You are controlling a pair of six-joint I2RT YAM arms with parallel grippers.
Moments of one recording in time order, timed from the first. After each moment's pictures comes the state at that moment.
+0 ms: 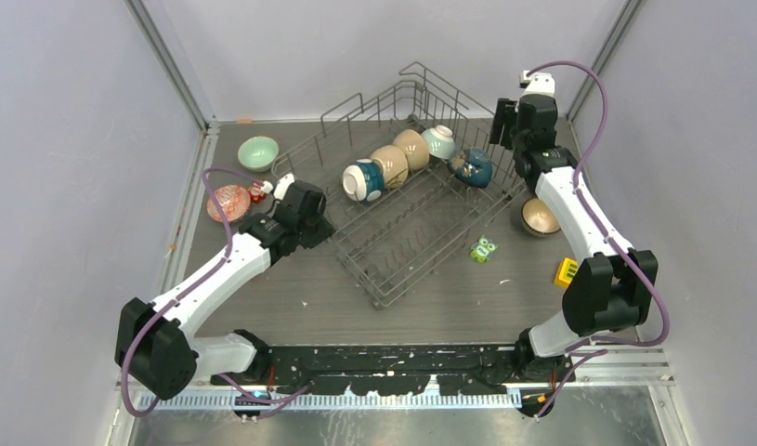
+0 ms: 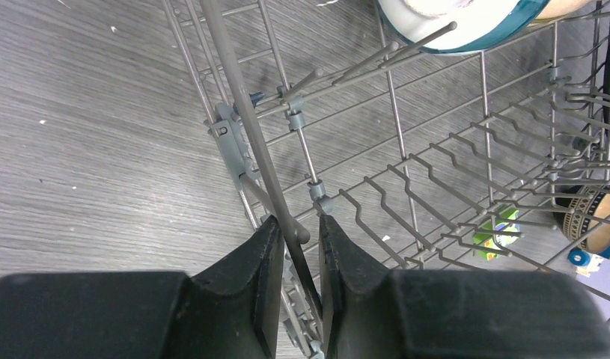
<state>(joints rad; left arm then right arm) -0.55 1.22 0.95 -0.58 -0.23 -1.02 0.12 1.53 1.36 -0.19 0.28 0.09</state>
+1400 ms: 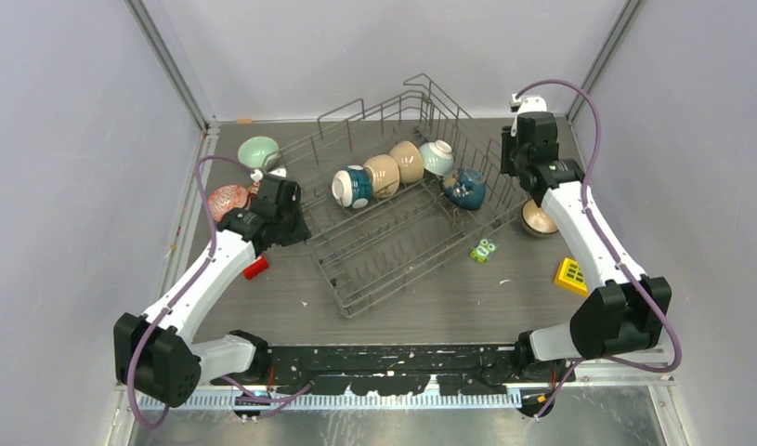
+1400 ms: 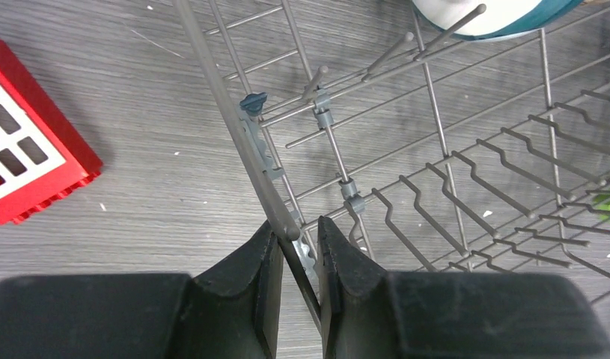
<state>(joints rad) -0.39 1.18 0.97 -0.70 -0.10 -0.62 0.15 1.41 1.30 -0.44 0.27 0.02</state>
